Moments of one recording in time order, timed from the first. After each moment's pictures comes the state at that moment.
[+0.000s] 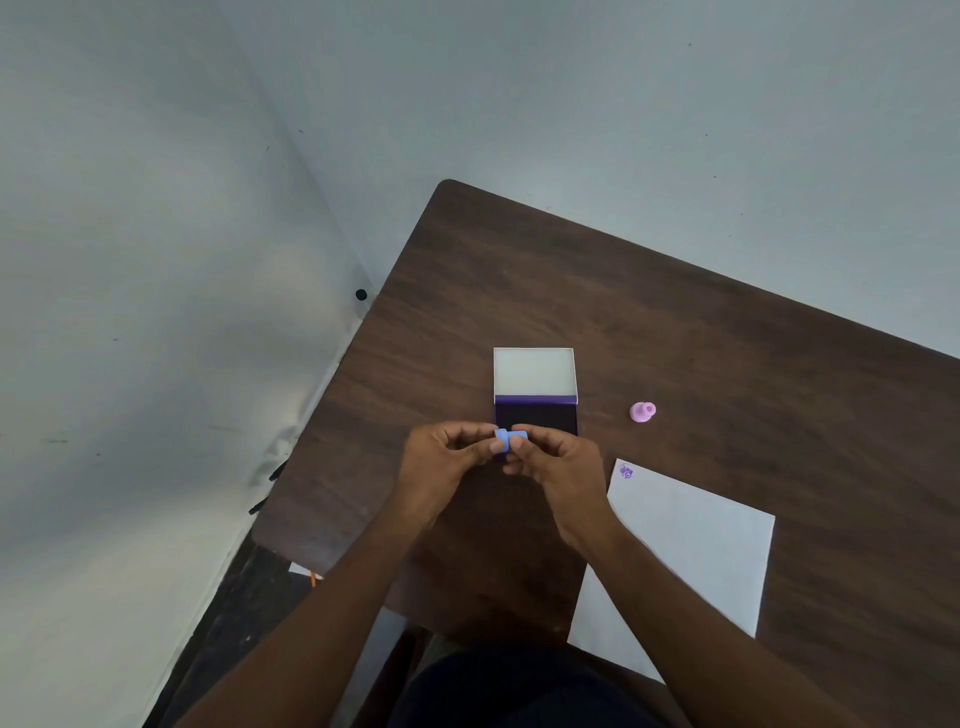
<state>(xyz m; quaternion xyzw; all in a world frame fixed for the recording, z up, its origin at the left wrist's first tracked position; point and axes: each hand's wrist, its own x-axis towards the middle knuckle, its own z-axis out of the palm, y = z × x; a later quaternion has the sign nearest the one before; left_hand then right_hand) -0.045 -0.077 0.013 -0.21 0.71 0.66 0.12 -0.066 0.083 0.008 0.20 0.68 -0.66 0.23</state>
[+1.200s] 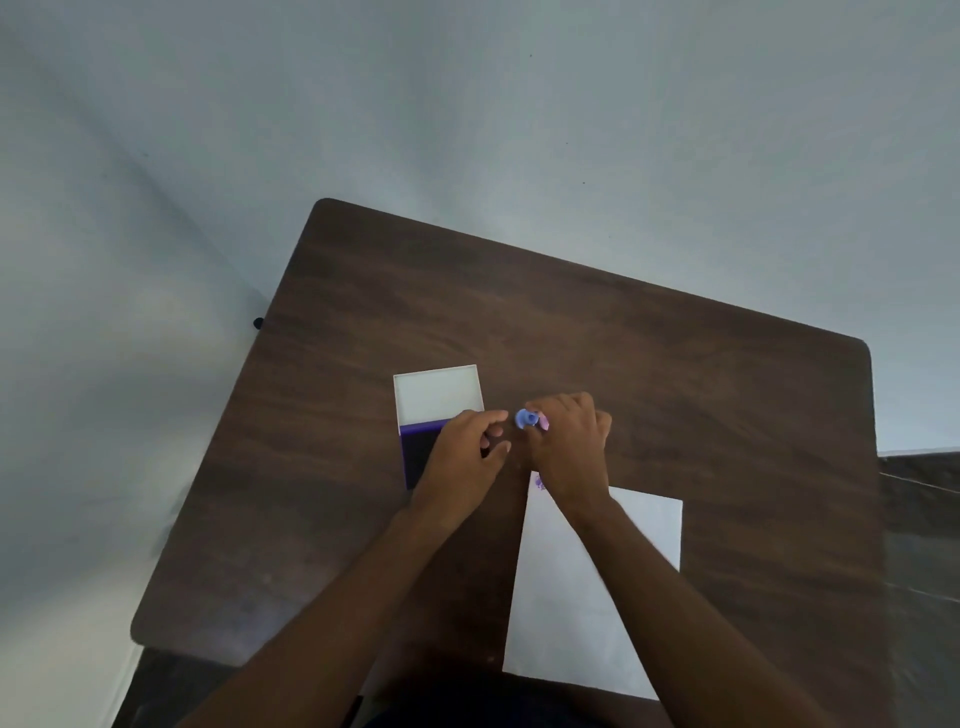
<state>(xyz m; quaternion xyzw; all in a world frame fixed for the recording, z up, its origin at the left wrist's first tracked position) -0.110 0.041 -0.009 -0.09 0.87 0.45 0.19 -0.130 0.178 -0.002 0.07 0.98 -0.20 0.05</state>
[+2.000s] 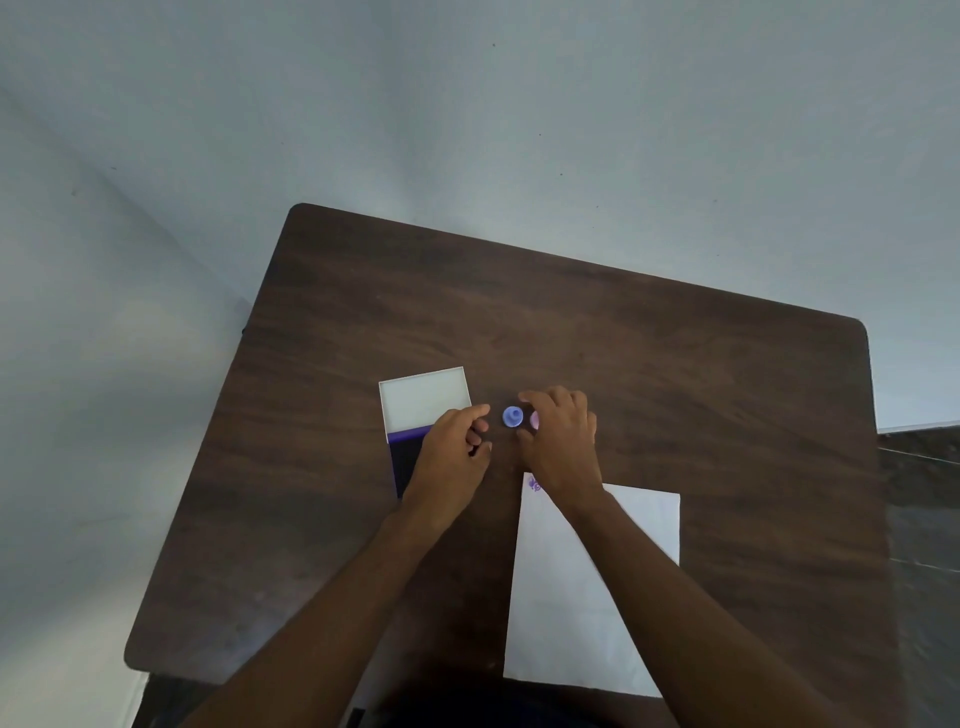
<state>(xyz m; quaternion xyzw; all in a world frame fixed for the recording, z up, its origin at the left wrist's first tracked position) -0.119 0.041 -0.009 -0.09 0.87 0.46 0.19 -0.137 0.188 -0.027 0.08 0.97 -0.22 0.06</state>
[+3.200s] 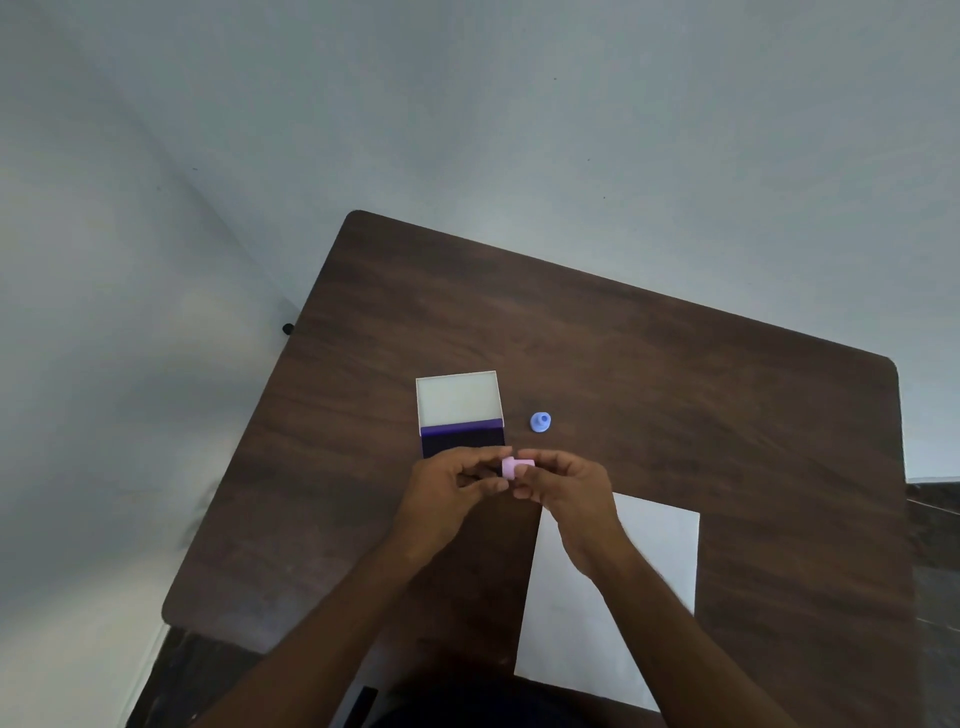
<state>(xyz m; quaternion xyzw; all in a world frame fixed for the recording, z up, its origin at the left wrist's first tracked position) -0.073 -0.002 0.011 -0.08 0.81 0.55 0.20 -0.081 0.161 0.030 0.28 0.68 -0.65 0.21</state>
